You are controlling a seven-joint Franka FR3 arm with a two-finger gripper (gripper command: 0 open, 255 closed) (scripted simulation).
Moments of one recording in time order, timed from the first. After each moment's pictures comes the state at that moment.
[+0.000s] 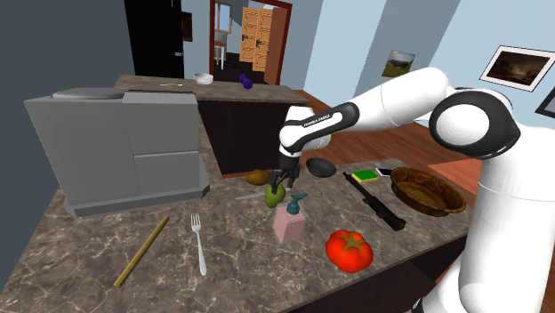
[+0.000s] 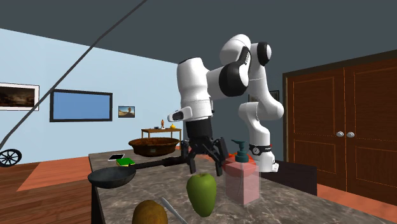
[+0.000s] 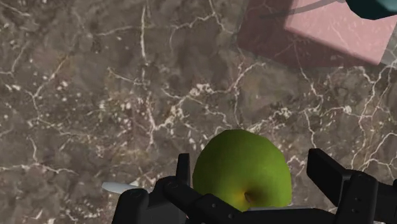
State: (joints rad) arm 0.06 0.35 -0.01 -1.95 0.15 2.21 -0.13
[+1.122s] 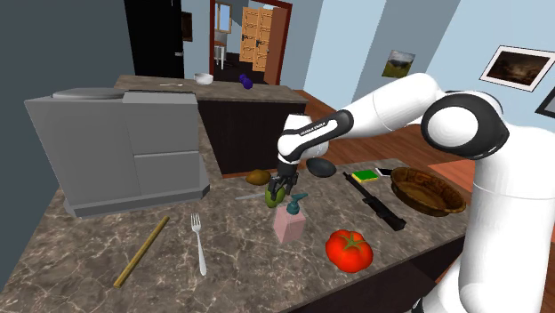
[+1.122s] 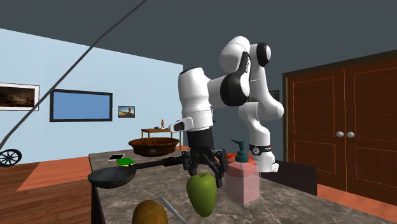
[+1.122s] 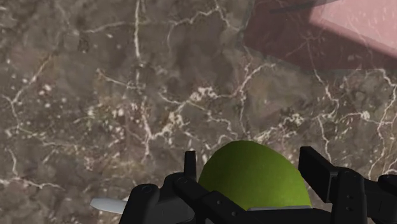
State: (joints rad) arm 0.07 0.39 -0.01 -1.97 0.16 2.27 -0.14
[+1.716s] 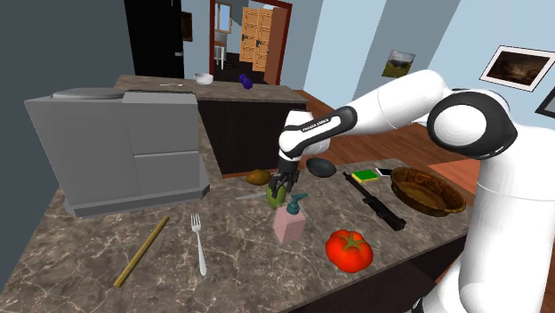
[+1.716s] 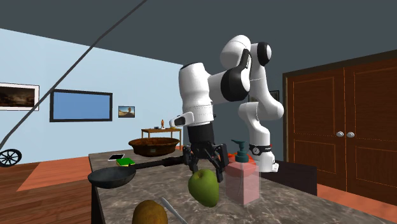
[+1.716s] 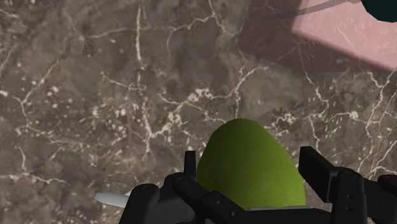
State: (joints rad) arm 0.07 0.36 -0.01 -1.98 0.16 2.24 -0.13
